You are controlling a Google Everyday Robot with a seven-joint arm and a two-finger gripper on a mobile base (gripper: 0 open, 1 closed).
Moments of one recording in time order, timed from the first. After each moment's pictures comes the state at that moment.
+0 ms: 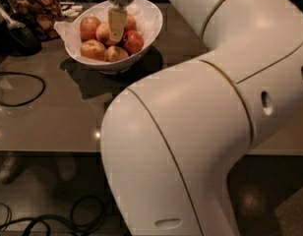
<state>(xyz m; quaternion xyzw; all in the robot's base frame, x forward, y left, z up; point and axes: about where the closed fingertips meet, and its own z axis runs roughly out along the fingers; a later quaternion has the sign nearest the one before) 0.726 0.080 0.970 -0.68 0.70 -0.06 0.22</state>
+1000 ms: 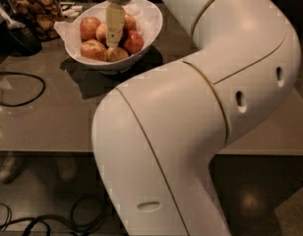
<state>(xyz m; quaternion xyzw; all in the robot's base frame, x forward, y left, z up) 0.730 0.081 0.968 -0.67 0.71 -0.05 0.21</state>
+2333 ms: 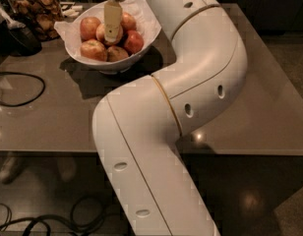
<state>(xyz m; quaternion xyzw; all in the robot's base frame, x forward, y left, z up) 0.751 0.092 0.966 -0.68 0.71 -0.04 0.20</state>
